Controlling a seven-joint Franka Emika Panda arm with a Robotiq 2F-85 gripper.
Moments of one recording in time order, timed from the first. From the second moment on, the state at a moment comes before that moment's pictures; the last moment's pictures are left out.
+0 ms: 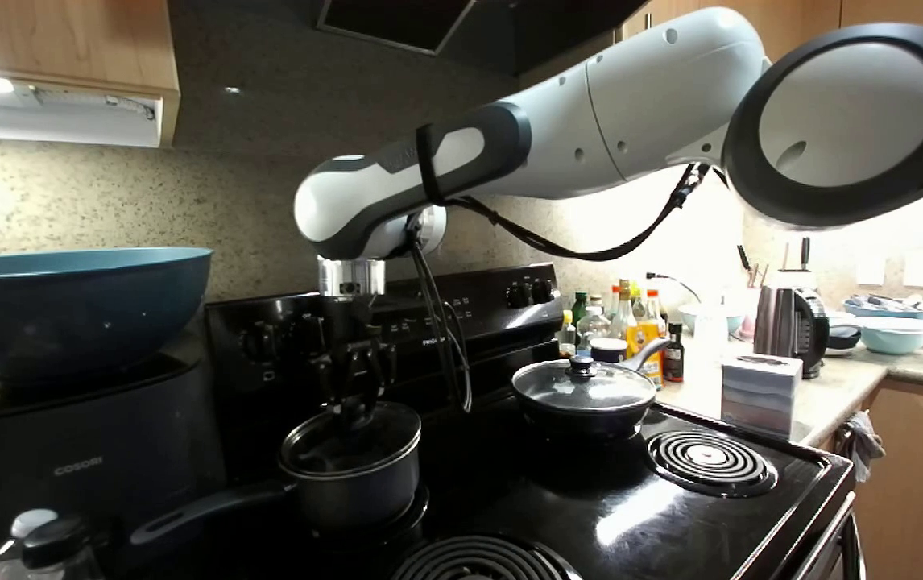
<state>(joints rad) 0.30 0.82 0.08 -1.01 0.02 1.86 0.03</state>
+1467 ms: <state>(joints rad) 0.30 0.82 0.11 -1.05 0.01 1.85 0.00</state>
